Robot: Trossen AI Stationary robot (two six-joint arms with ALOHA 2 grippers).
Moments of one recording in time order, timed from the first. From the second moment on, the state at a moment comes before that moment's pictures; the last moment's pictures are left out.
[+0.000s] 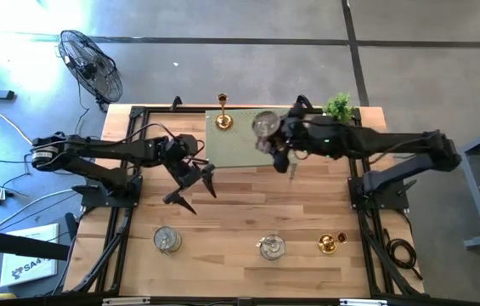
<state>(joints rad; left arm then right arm) 0.15 1.20 0.77 -0.17 0.89 0.42 -0.03 1.25 1.23 -0.21 0.33 -0.02</state>
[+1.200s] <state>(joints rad) 0.15 1.20 0.70 -0.16 0.97 0.44 -0.46 1.28 0.60 0.61 -0.04 0.14</state>
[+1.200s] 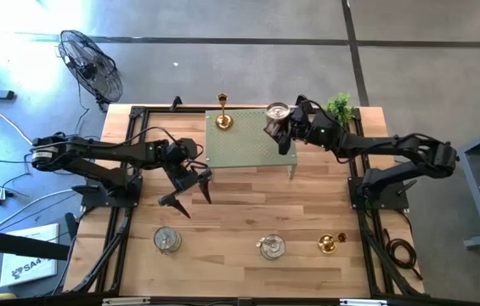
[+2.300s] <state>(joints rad) 0.15 1.20 0.70 -0.05 0.95 0.44 -0.62 1.44 0.52 0.80 -0.08 0.08</state>
